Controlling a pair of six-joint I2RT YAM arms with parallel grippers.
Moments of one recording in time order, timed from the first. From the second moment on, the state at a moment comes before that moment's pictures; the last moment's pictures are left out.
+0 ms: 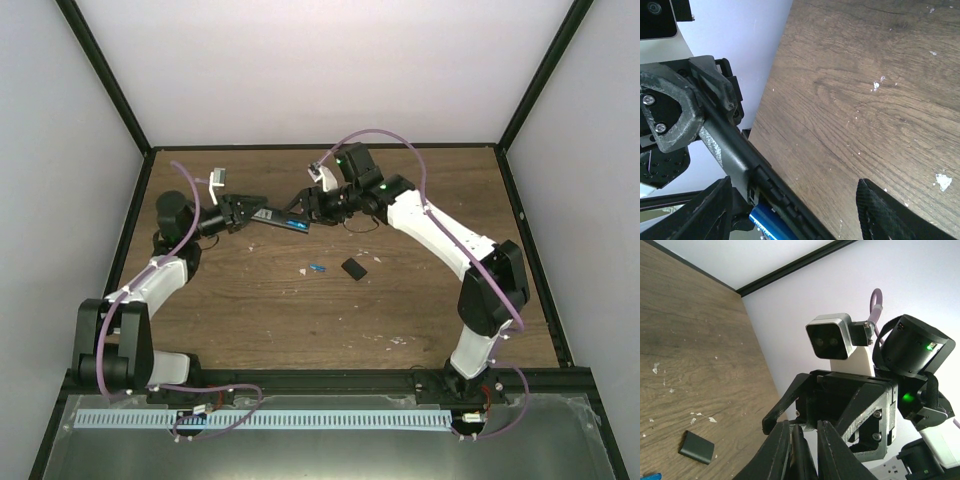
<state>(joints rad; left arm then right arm) -0.08 1.35 0.69 0.70 1.06 -1.18 0.63 1.74 1.56 -0.54 -0.68 0.59</state>
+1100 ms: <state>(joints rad) -0.08 1.37 0.69 0.71 1.03 -1.18 0.63 1.75 1.55 -0.55 -0.69 0.59</state>
